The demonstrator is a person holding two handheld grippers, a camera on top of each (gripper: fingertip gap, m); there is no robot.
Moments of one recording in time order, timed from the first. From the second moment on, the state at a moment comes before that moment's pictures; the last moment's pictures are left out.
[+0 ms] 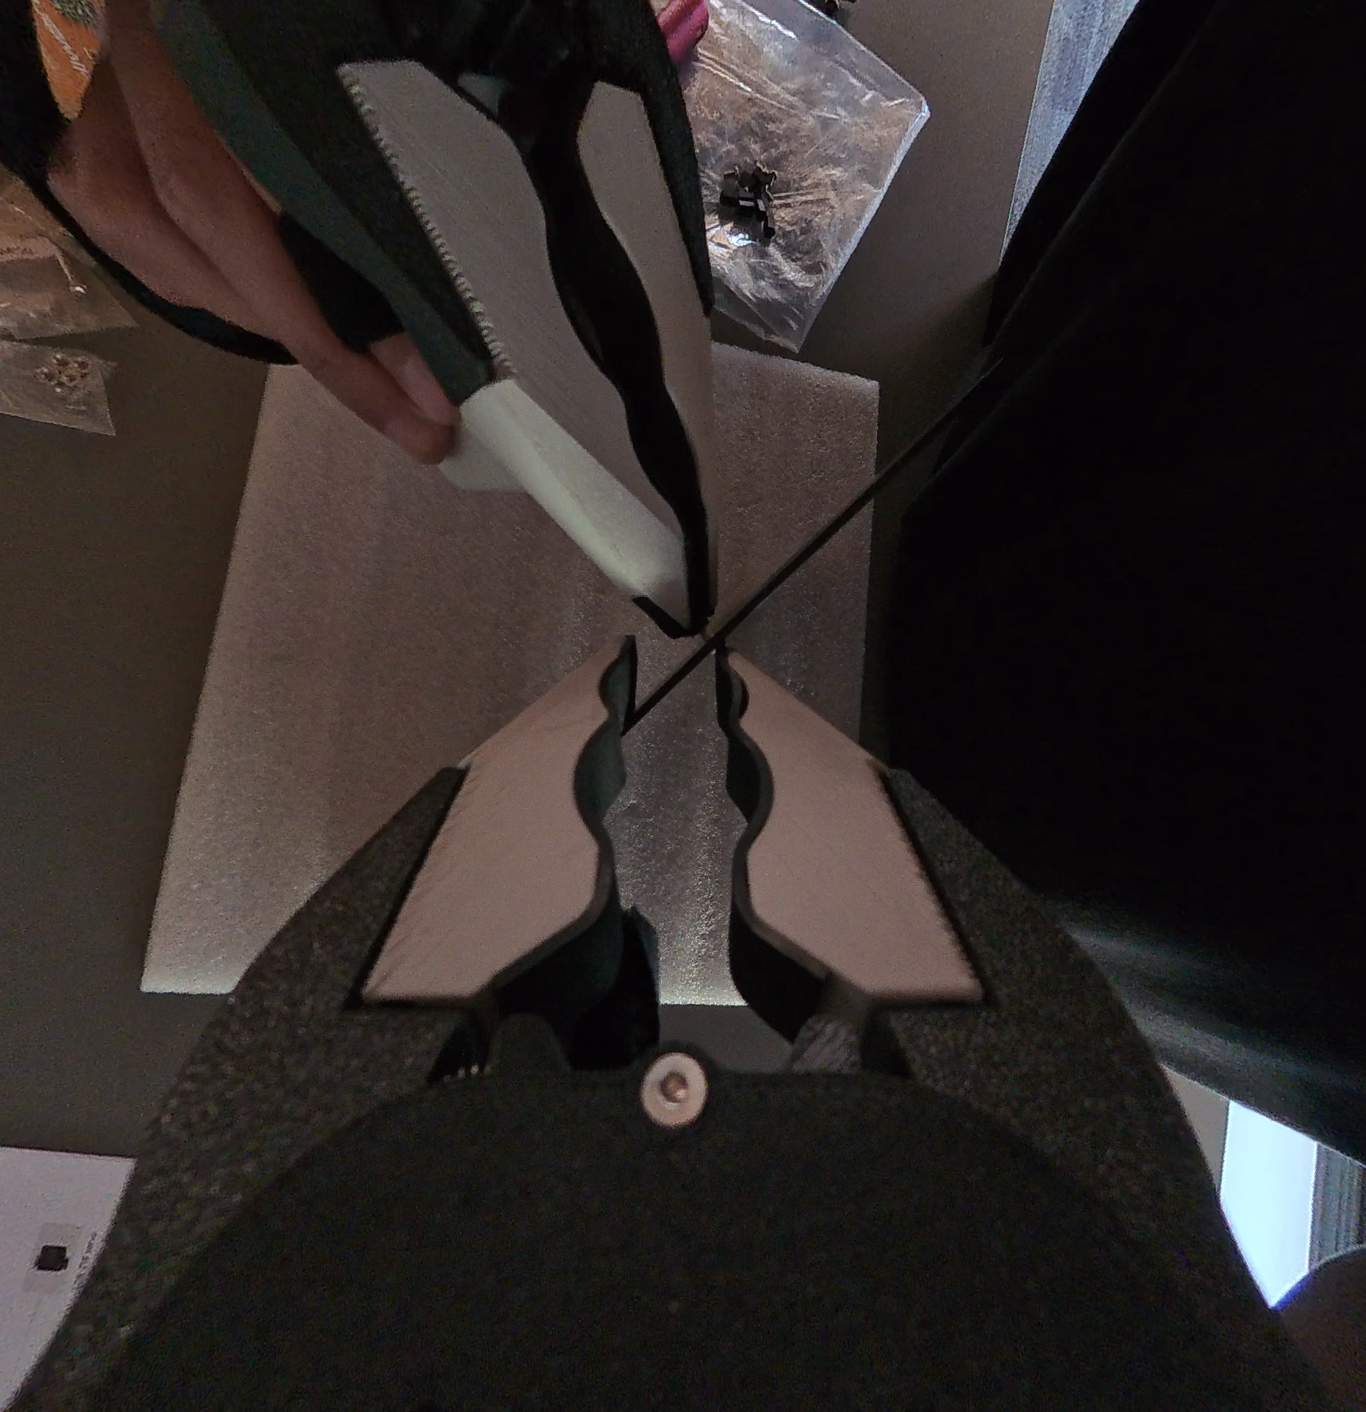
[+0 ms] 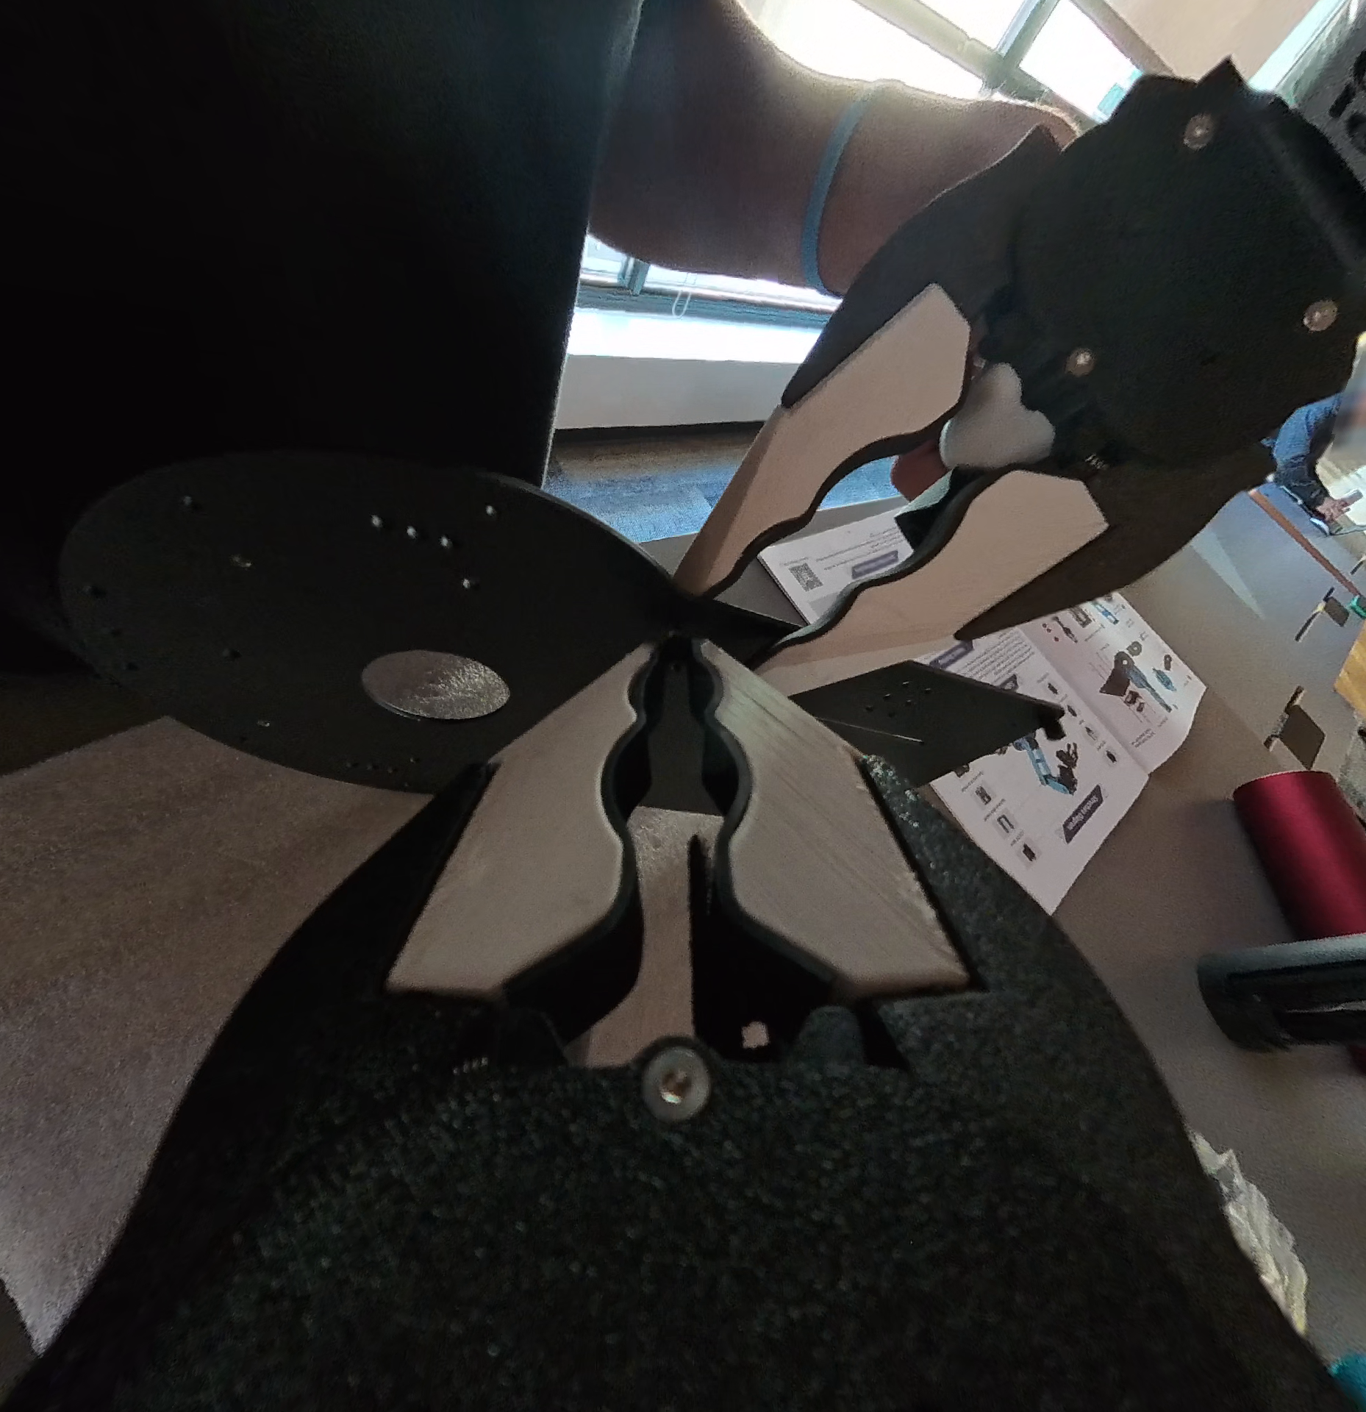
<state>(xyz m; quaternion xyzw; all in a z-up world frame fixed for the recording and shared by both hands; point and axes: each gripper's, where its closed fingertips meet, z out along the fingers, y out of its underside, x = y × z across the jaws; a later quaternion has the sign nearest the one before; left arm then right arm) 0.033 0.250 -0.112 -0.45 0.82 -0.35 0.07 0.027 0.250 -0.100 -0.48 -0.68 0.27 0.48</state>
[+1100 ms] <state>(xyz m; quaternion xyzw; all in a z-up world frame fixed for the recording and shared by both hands) 0.034 0.250 -0.112 -0.45 0.82 -0.35 0.07 0.040 0.241 -0.074 -0.62 -0.56 0.44 0.33</state>
